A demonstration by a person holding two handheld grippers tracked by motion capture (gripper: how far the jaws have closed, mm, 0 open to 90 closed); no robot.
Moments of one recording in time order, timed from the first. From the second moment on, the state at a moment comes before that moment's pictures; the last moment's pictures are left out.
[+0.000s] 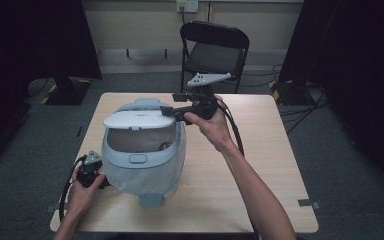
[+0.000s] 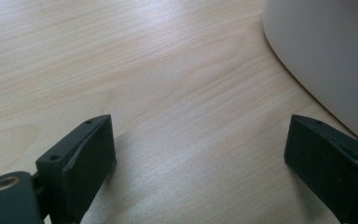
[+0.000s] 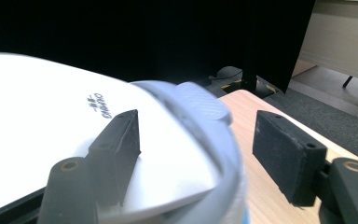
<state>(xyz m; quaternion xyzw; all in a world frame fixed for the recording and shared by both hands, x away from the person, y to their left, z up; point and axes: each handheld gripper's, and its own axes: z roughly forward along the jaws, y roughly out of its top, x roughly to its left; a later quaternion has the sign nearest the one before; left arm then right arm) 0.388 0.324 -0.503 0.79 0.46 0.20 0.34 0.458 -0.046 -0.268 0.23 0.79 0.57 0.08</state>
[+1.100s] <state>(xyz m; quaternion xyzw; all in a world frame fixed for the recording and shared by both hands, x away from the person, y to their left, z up) 0.388 0.324 -0.503 0.79 0.46 0.20 0.34 0.381 0.005 -0.280 0.14 0.83 0.53 0.11</state>
